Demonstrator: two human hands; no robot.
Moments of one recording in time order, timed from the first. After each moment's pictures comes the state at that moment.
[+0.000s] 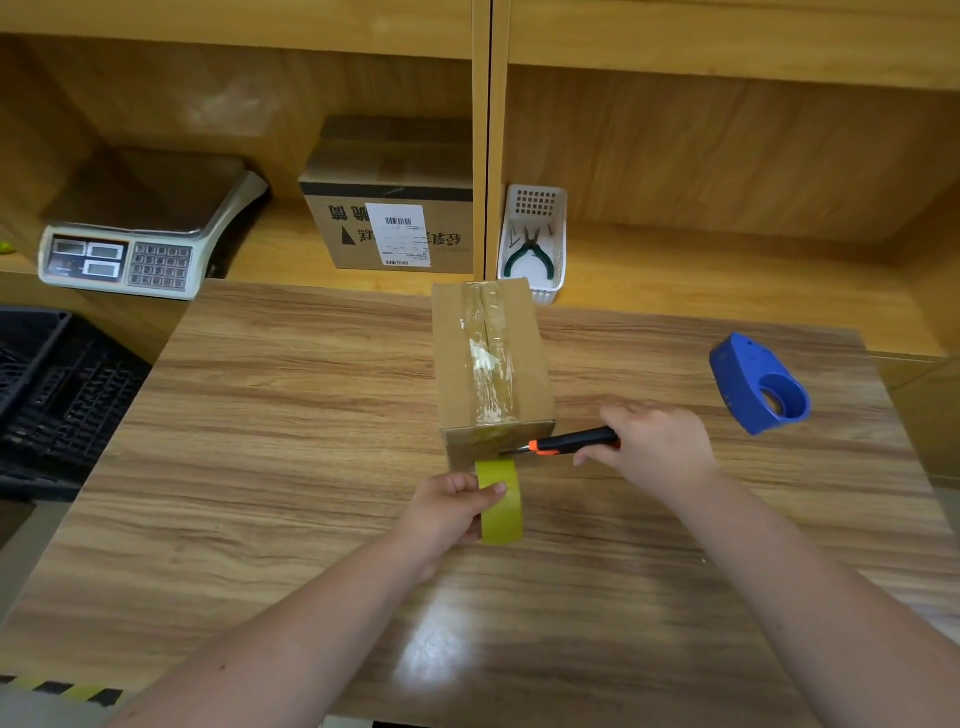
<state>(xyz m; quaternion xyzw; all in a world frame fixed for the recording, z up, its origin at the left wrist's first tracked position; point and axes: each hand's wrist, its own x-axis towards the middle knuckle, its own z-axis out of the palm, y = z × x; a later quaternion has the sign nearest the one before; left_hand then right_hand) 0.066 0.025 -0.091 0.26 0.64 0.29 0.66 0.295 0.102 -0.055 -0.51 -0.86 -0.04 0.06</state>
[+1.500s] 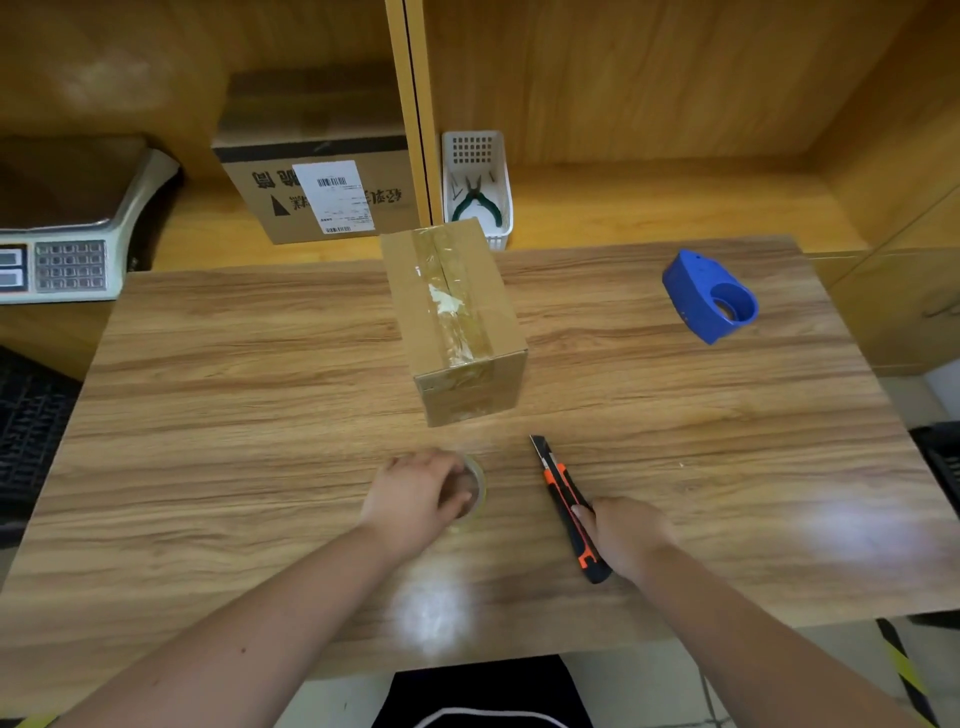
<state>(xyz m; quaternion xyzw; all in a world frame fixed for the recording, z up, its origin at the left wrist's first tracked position) 0.024 -0.002 -0.136 0.79 0.57 0.02 0.21 0.290 -0.040 -0.166 -0.70 -0.65 0.23 -0.19</state>
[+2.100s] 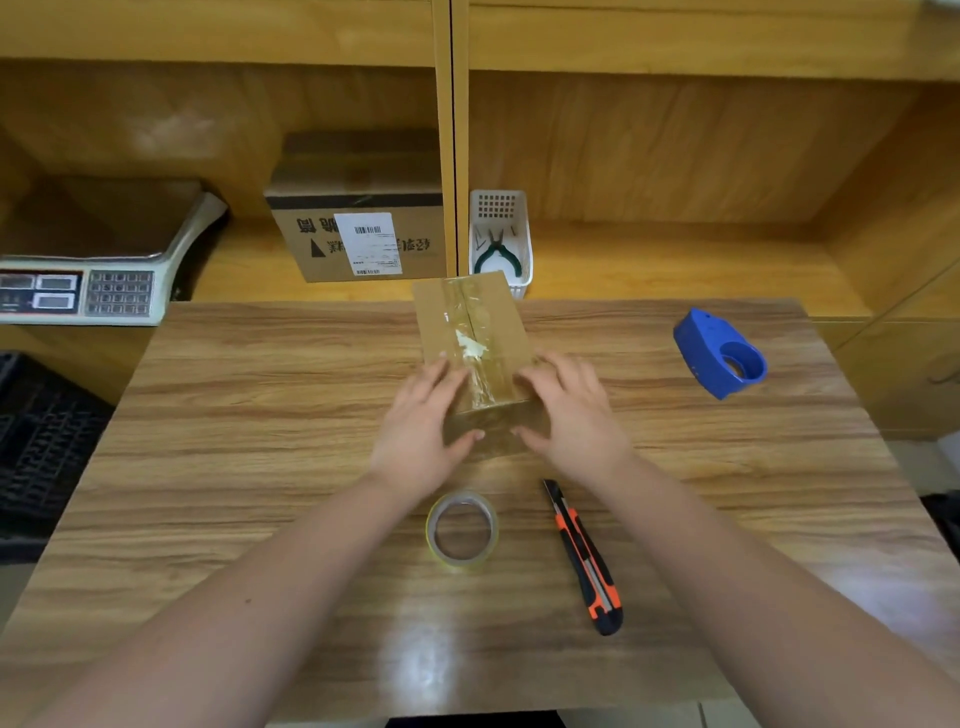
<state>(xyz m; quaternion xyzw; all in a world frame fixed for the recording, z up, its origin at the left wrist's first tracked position) 0.023 0.062 -0.068 0.74 0.62 0.18 0.21 0.223 0.073 -0.052 -0.59 -0.79 0.12 0.11</state>
